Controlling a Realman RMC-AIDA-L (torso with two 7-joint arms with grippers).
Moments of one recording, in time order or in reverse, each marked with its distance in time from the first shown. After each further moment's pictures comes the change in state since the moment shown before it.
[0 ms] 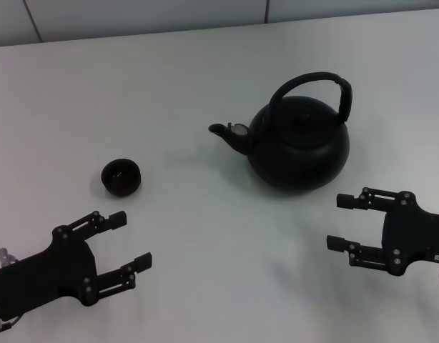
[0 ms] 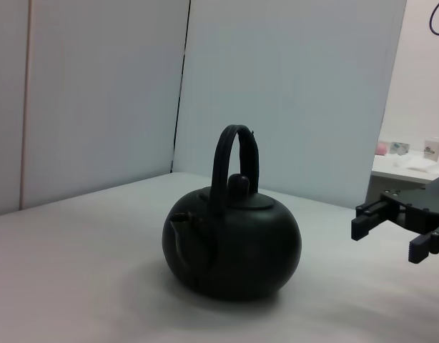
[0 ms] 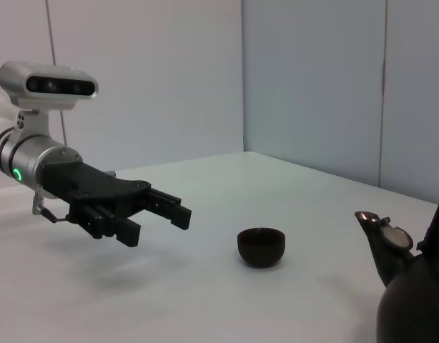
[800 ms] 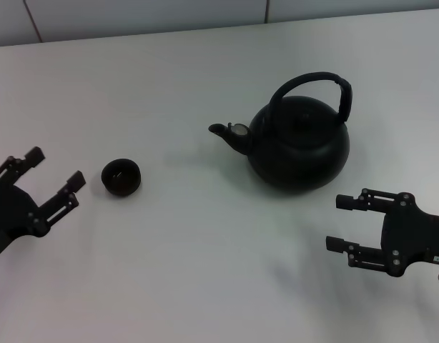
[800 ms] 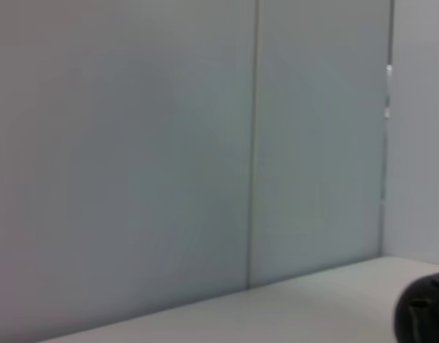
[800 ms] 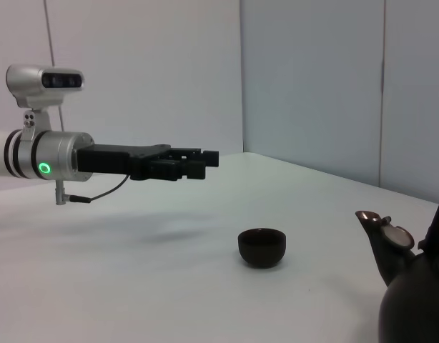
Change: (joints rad) left arm -0.007 -0.026 -0.461 -0.146 -0.013 -0.049 0.226; right arm -0.001 0.001 0.002 0.008 0.000 0.001 0.000
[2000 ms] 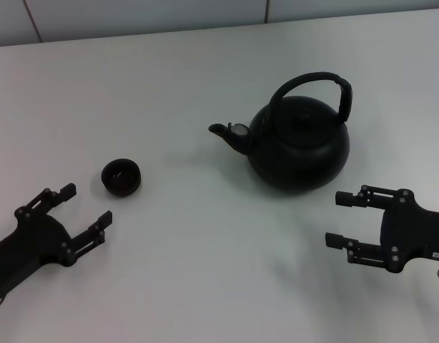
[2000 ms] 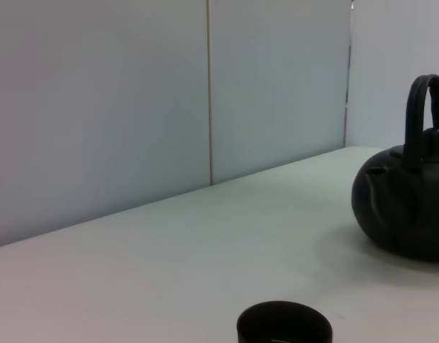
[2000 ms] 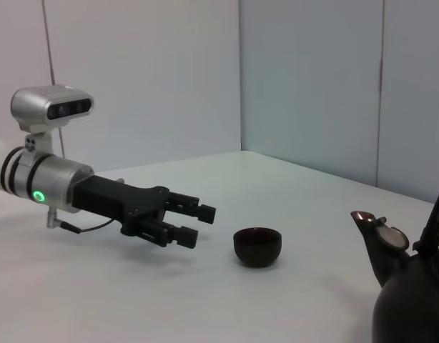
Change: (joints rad) left arm -0.012 -0.004 0.158 -0.011 0.008 -0.170 0.051; right arm 0.008 -0.002 0.000 0.000 0.000 0.009 0.000
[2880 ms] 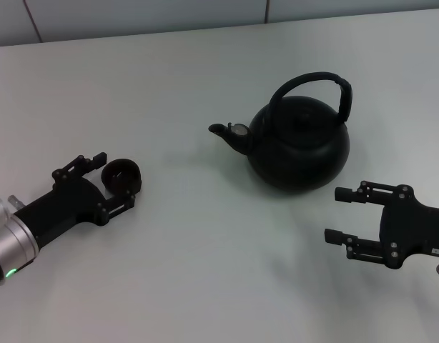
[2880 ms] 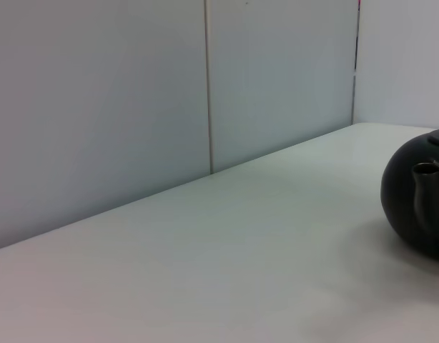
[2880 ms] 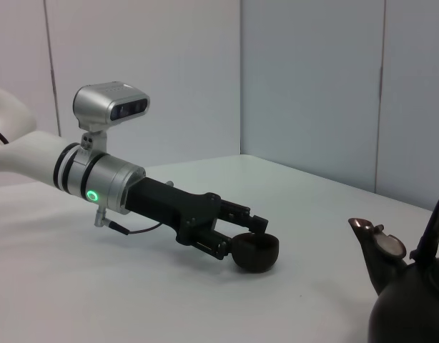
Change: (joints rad) left arm -0.186 -0.004 -0.017 -0.101 -0.006 -0.183 0.008; right arm 0.008 0.000 0.006 -0.001 0.001 -0.002 -0.009
